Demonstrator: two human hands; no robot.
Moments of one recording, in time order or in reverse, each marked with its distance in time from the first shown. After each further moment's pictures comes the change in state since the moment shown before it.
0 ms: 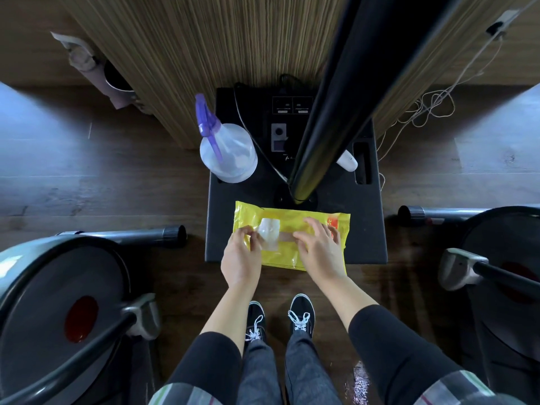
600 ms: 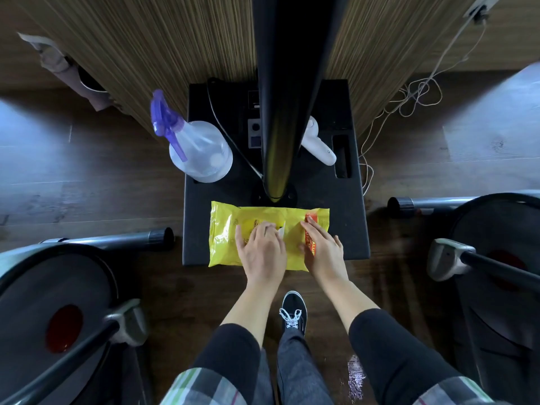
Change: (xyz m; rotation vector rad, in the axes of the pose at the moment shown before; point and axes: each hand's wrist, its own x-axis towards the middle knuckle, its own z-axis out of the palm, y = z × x) left_hand -0.022 0.031 0.071 0.321 0.173 0.509; right_hand -0.012 0.054 -0.003 0.248 -0.097 0.222
